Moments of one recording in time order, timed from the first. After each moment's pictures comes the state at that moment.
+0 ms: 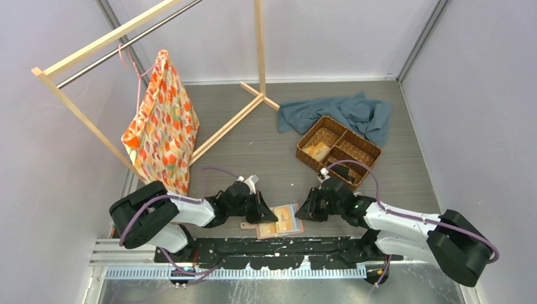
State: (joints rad) left arm -0.94 1.43 0.27 0.53 0.29 -1.22; right arm 0.80 1.03 0.23 0.03 -0.26 1.06
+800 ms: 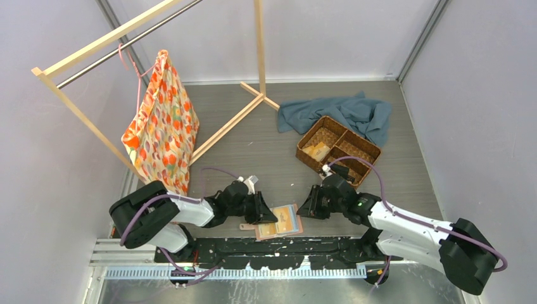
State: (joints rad) left arm -0.92 1.43 0.26 0.53 0.34 -1.21; right arm 0.79 0.93 0.29 -0.16 -0.22 1.04
